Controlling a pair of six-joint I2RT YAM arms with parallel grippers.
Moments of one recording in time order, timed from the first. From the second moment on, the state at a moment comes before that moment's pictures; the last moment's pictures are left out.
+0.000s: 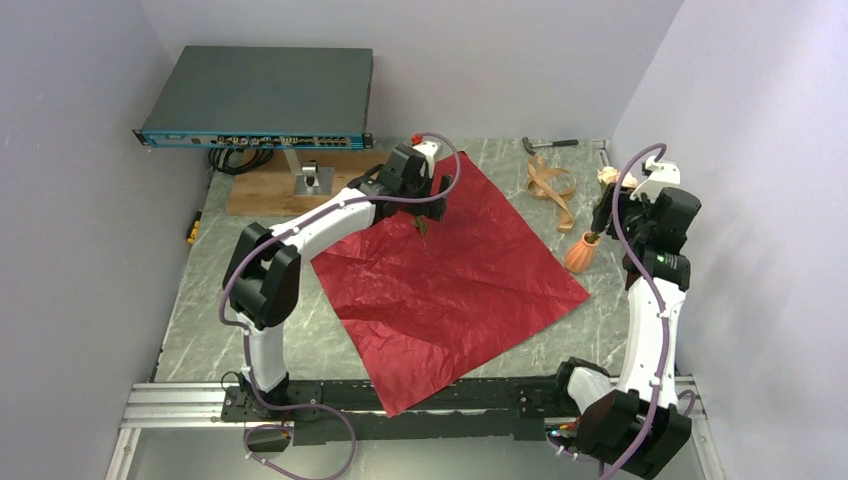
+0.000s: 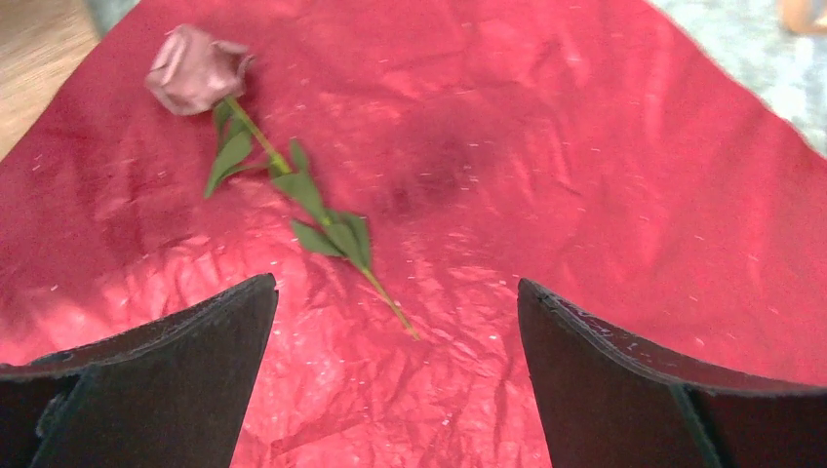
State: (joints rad) left arm -0.65 1.89 1.56 -0.31 0.00 -0.23; right arm -0.40 0.98 0.94 -0.40 -0.27 -0.04
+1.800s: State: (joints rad) left arm -0.65 2.24 1.81 -0.46 -0.24 -0.42; right arm -0.40 1.03 1.21 -0.54 -0.64 0.08
